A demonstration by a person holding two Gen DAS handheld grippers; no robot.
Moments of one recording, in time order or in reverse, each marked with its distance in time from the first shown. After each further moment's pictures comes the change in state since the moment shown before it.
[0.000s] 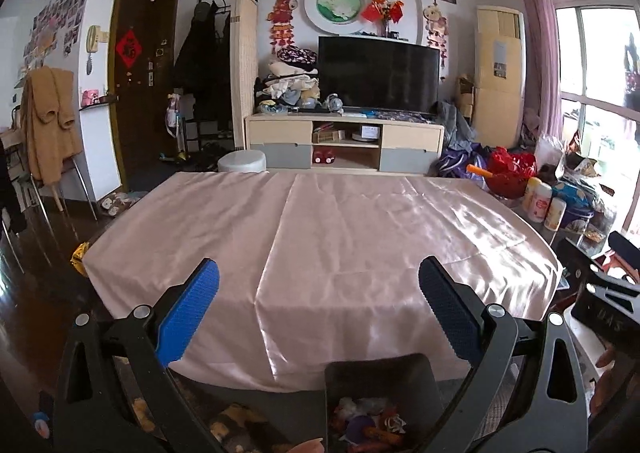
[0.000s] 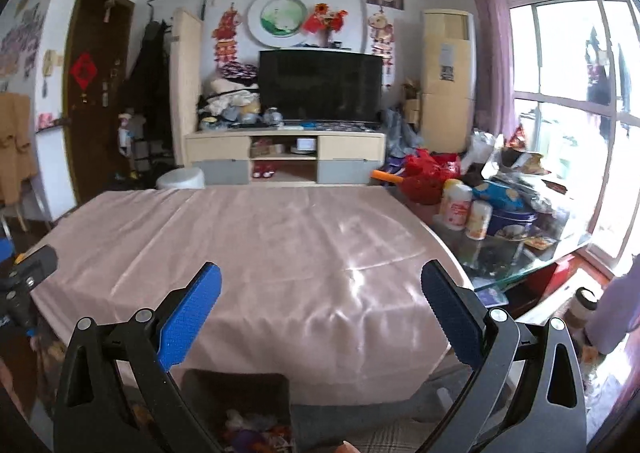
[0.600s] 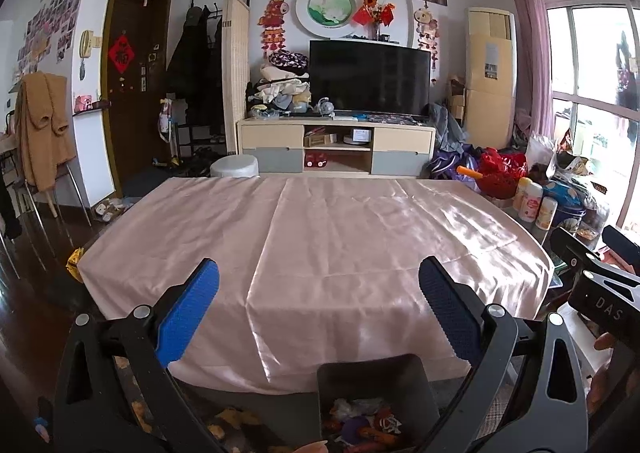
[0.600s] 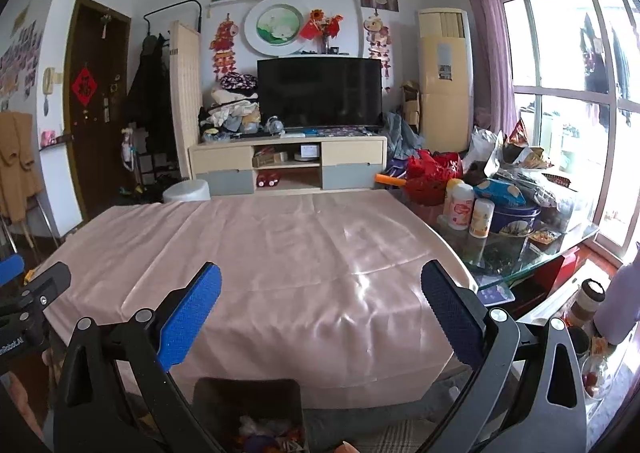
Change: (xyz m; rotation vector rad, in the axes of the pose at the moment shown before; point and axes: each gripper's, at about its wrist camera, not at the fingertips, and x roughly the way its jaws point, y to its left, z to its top) left arm -0.007 -0.007 0.001 0.018 -0.016 -0.033; right arm -0.012 -0.002 0.003 0.038 -0.030 -0.001
